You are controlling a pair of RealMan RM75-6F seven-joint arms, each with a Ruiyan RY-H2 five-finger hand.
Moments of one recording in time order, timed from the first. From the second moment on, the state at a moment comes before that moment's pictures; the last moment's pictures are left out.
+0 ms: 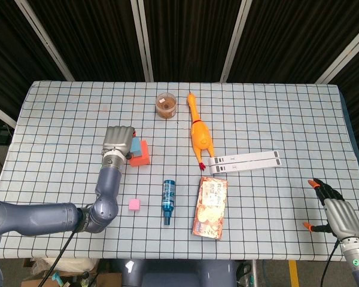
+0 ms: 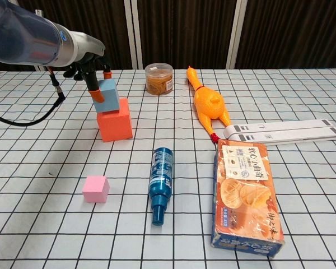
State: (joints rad) left arm -1.22 -1.52 -0.37 -1.56 -0.04 1.17 1.05; right arm 0.16 -1.06 0.01 -1.57 -1.41 1.20 0.20
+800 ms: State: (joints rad) left arm -1.22 -1.51 -0.37 -1.59 -0.04 1.19 1.07; right arm 0.16 -1.05 0.01 -1.58 -1.41 1.19 0.20
